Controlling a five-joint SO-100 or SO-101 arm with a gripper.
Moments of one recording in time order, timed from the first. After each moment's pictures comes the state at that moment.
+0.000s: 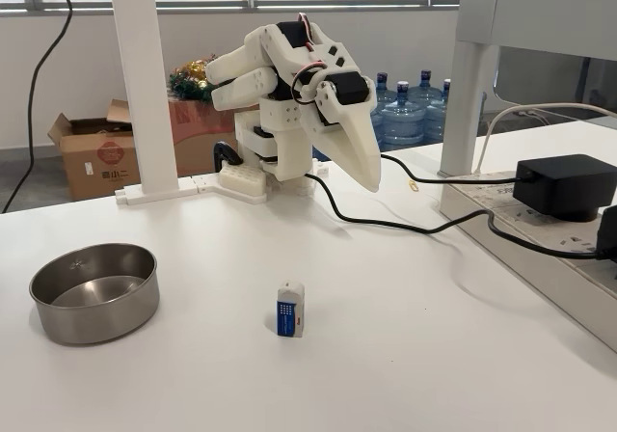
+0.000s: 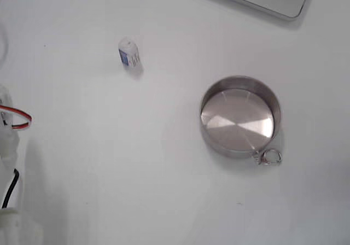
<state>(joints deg) -13.4 199.9 181.3 62.1 0.1</state>
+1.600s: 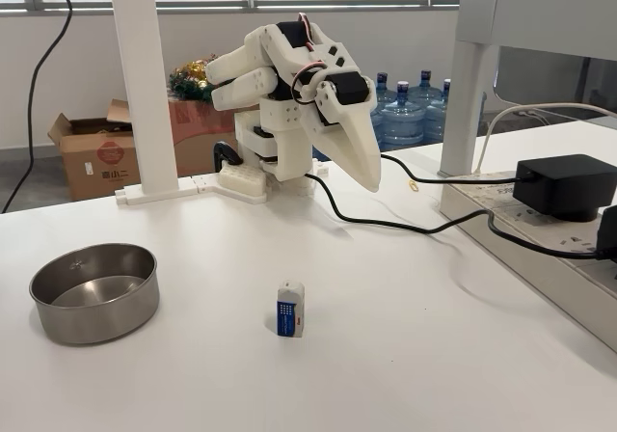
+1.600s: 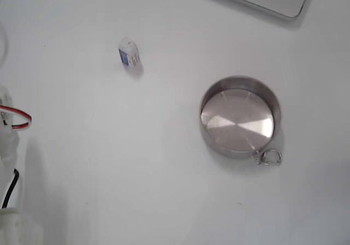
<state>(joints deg) -13.4 199.9 181.3 62.1 0.1</state>
